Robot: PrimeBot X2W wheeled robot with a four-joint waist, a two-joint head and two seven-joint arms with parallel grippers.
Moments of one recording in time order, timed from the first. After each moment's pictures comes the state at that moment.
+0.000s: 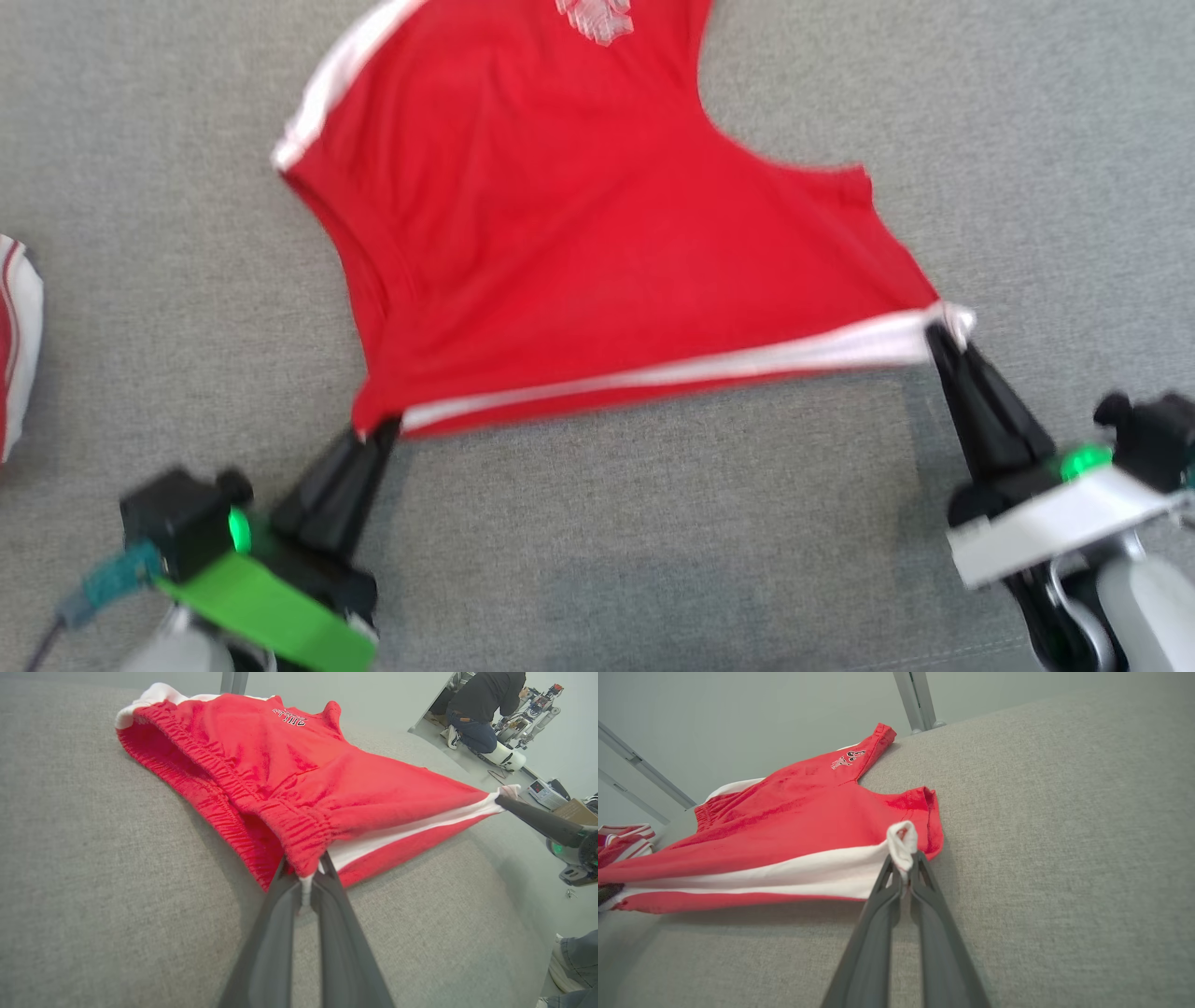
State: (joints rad) left arm -0.26 0.69 -0.70 -0.14 -0.89 0.02 -0.26; right arm -0.09 -0.31 0.18 -0.08 0.59 0.13 -0.14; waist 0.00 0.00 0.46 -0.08
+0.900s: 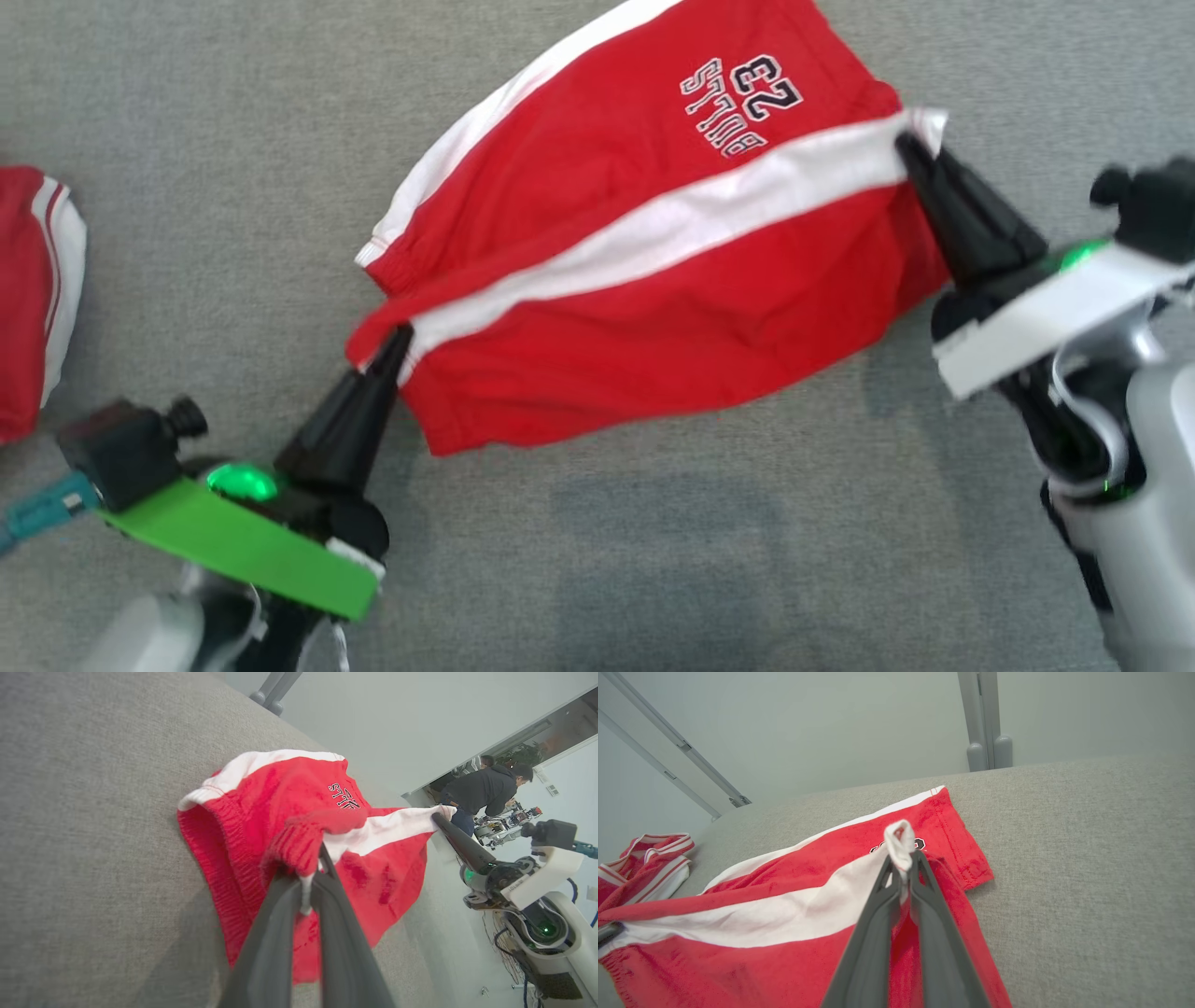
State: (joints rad) left arm -0.15 0.49 -0.44 -0.37 -1.09 0.04 -0.01; right arm -0.40 -0.28 0.16 -0.15 0.59 0.13 0.20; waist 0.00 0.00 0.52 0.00
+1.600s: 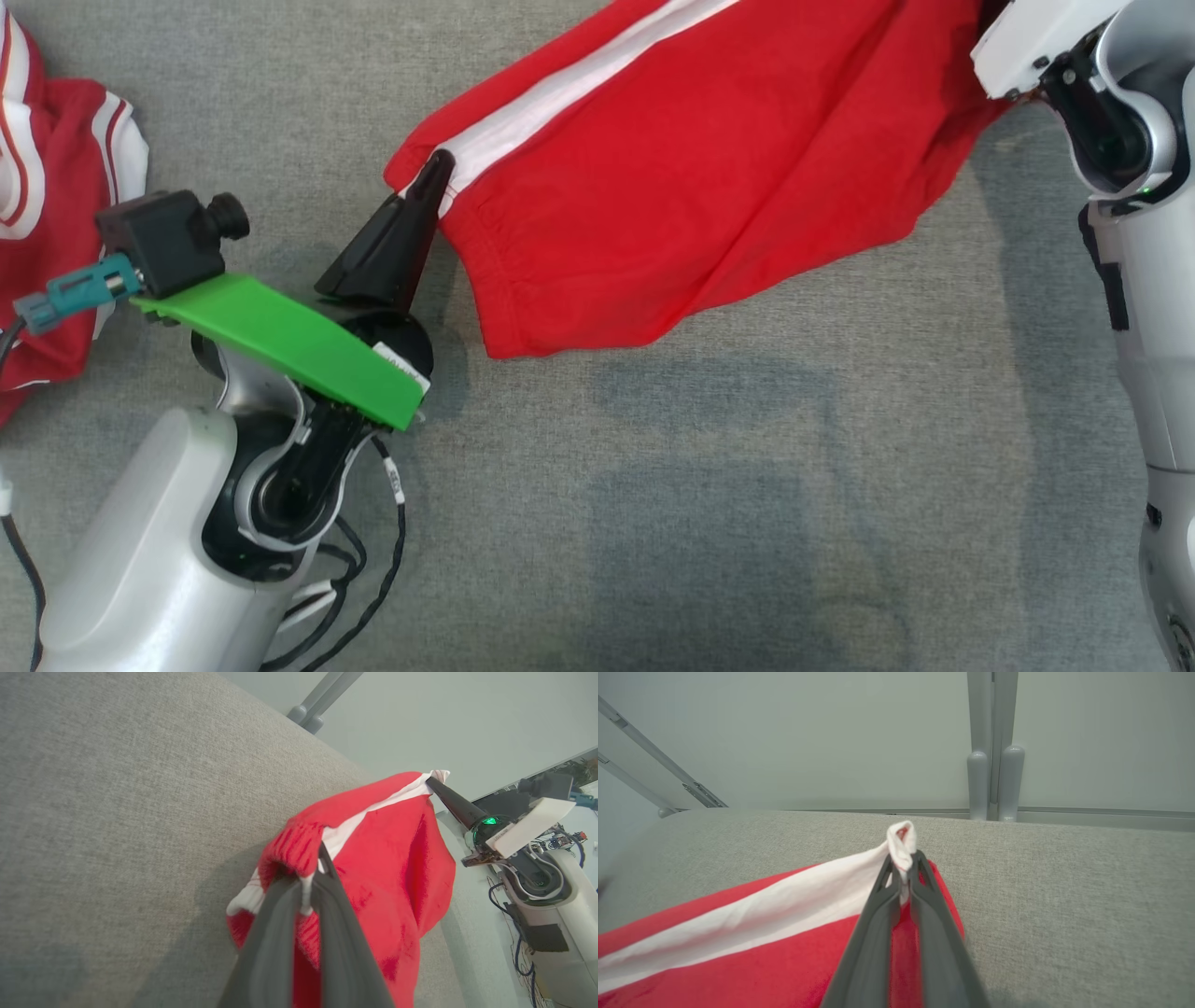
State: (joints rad) left arm -0.50 0.37 -0.46 -0.18 -1.14 0.10 0.12; right arm -0.96 -0.25 0.14 0.30 0.49 0.13 0.31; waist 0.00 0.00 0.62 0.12
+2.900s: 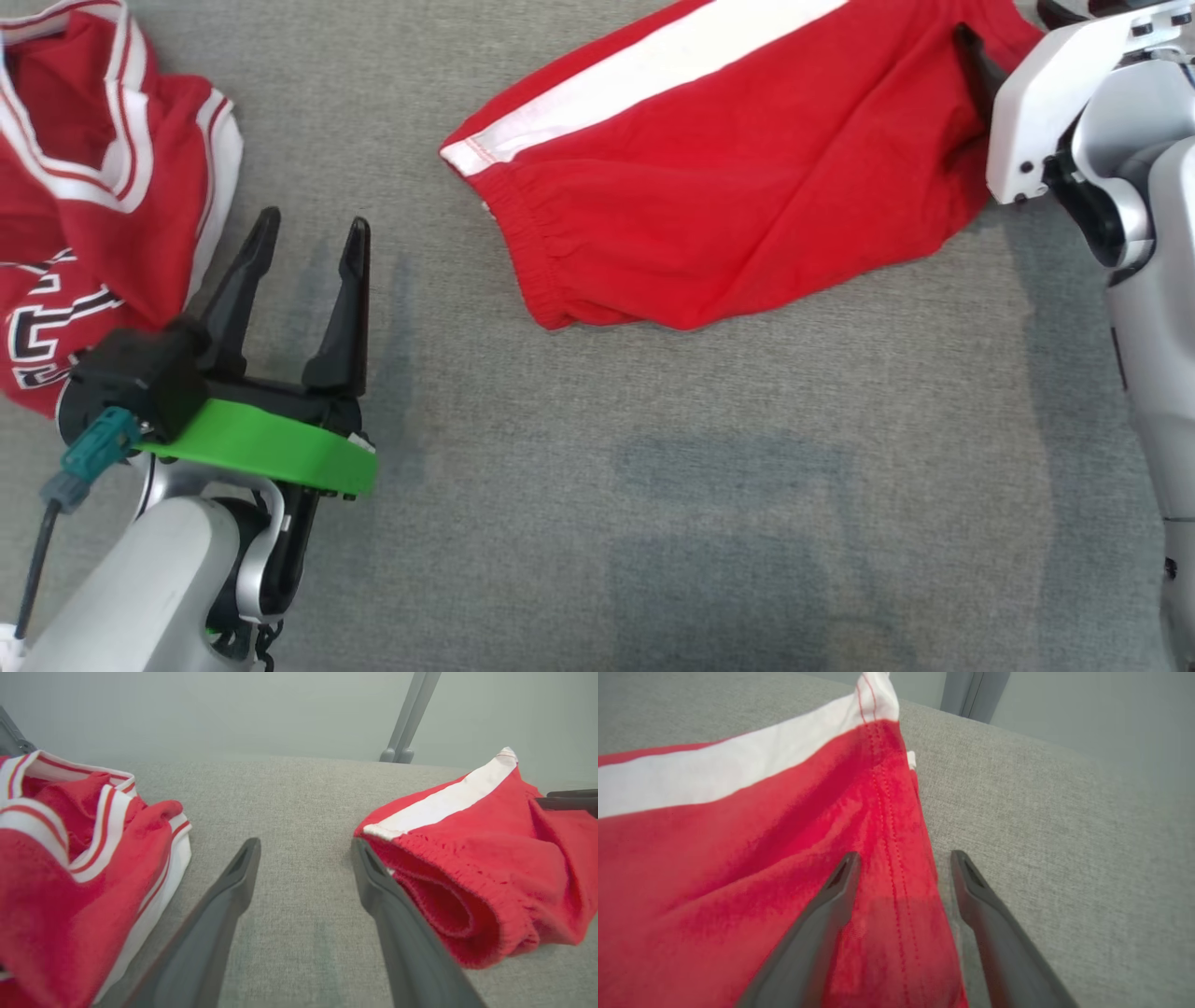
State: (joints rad) left arm -0.40 0.53 -0.53 -0.14 -0.72 0.25 -0.15; right arm -0.86 -0.28 0.11 0.36 0.19 0.13 0.52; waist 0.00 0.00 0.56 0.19
